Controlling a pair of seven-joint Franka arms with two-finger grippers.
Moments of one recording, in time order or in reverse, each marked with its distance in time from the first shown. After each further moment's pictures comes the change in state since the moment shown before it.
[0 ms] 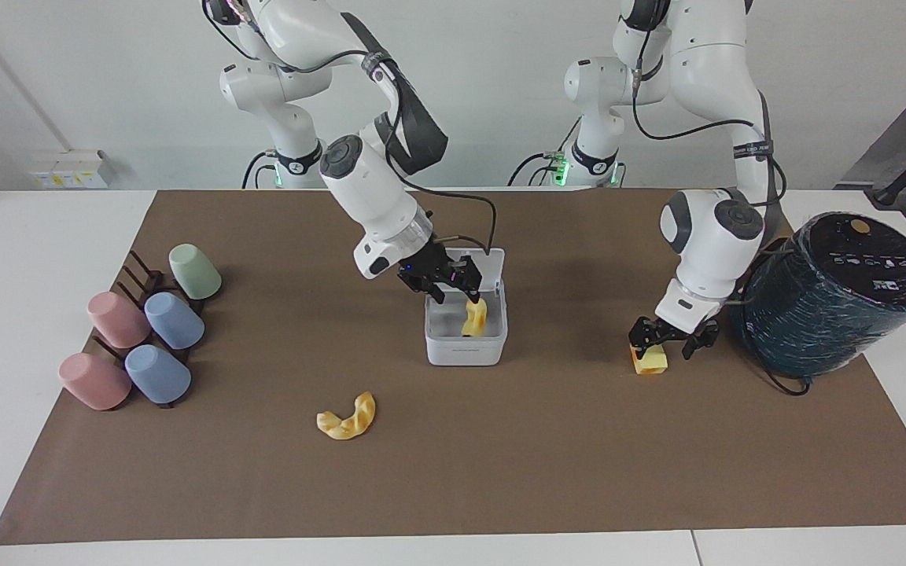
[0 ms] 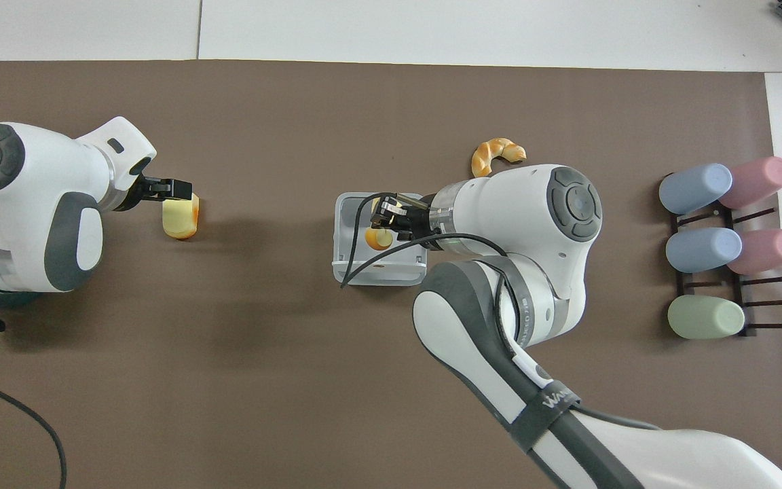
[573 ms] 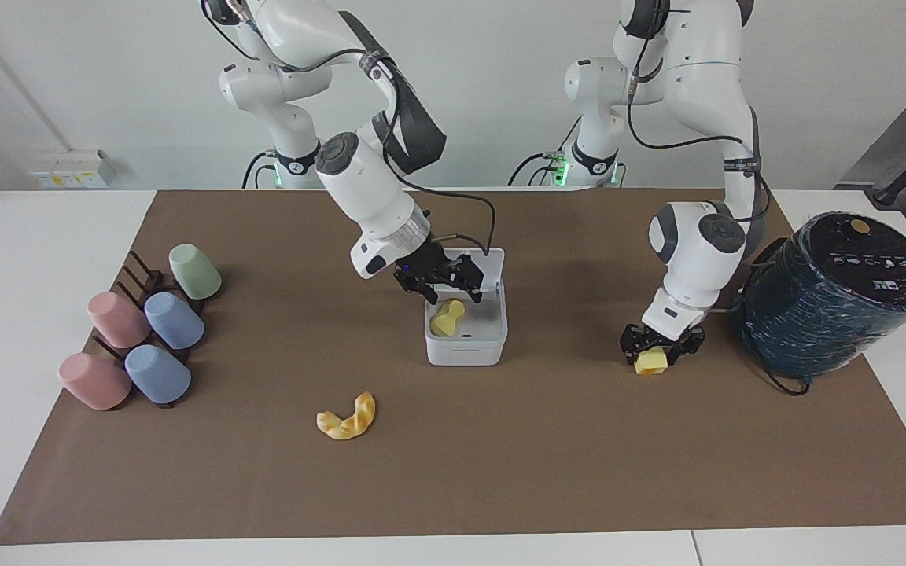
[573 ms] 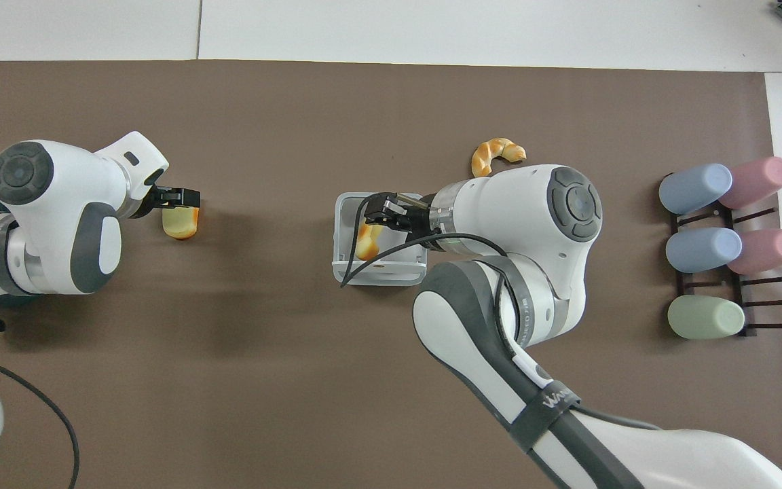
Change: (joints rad) left arm -0.001 0.020 -0.011 -0.015 0.000 0.024 0.000; right arm -0.019 -0.003 -0.013 0.024 0.000 0.024 -0.067
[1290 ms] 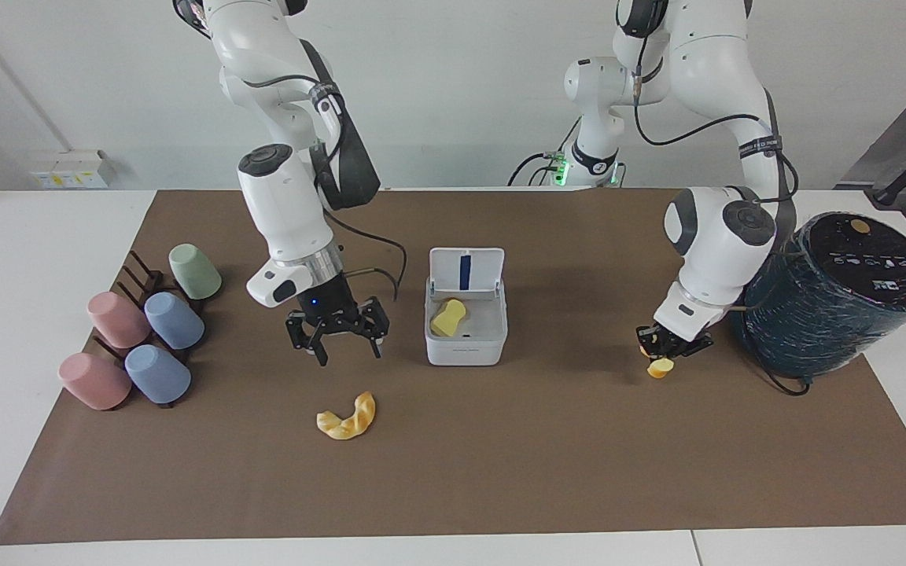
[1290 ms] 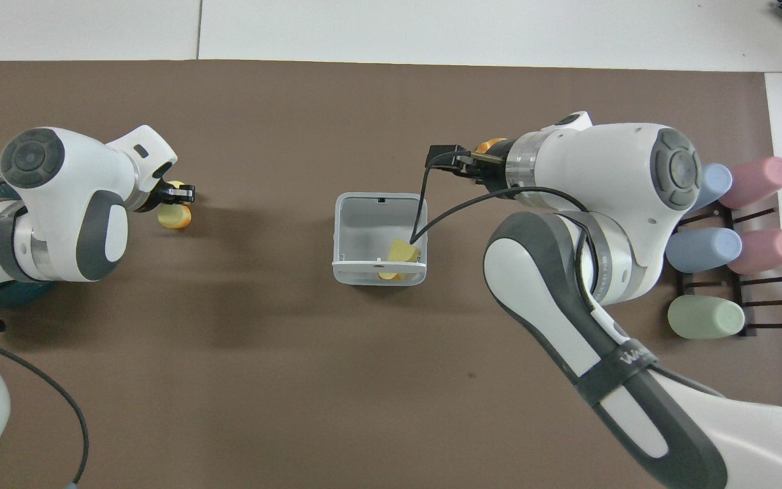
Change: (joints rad) left arm -0.024 0.004 -0.008 0.238 0.000 -0.274 -0.002; right arm -0.195 0.057 -0.009 0.015 -0.418 0.139 -0.237
